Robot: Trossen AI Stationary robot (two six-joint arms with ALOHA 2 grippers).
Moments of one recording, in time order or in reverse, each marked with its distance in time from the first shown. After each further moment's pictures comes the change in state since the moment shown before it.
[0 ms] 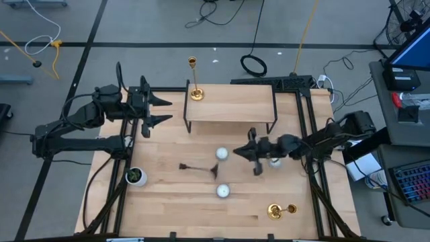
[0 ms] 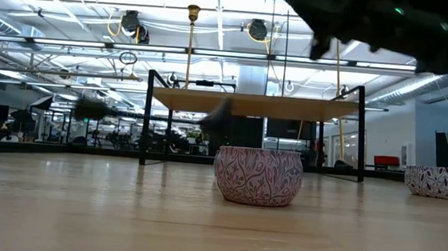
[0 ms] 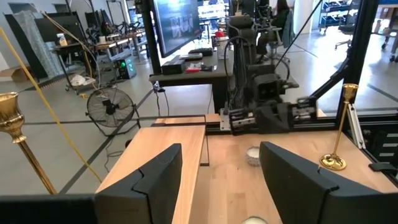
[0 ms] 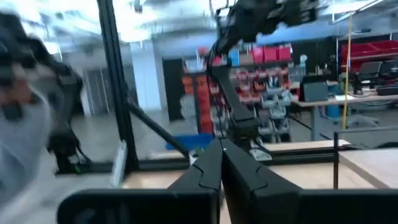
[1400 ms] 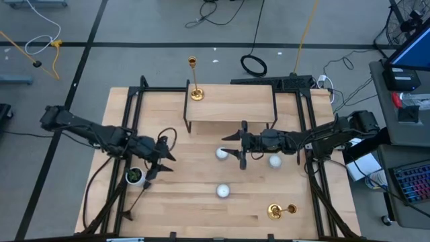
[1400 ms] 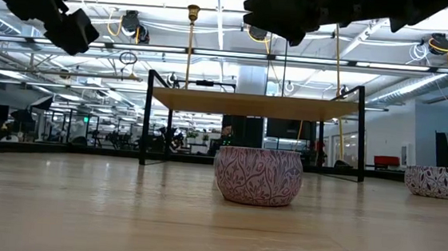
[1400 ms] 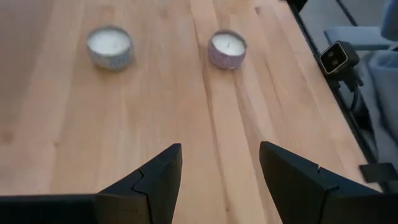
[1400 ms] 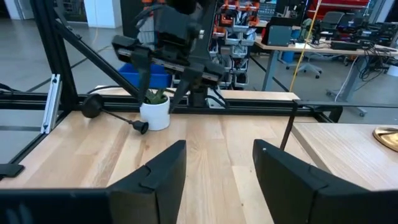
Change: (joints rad) left arm -0.594 0.146 -0.325 -0.128 -0.176 -0.384; right arm -0.037 -0.057 0.310 -0.696 0.106 -0.108
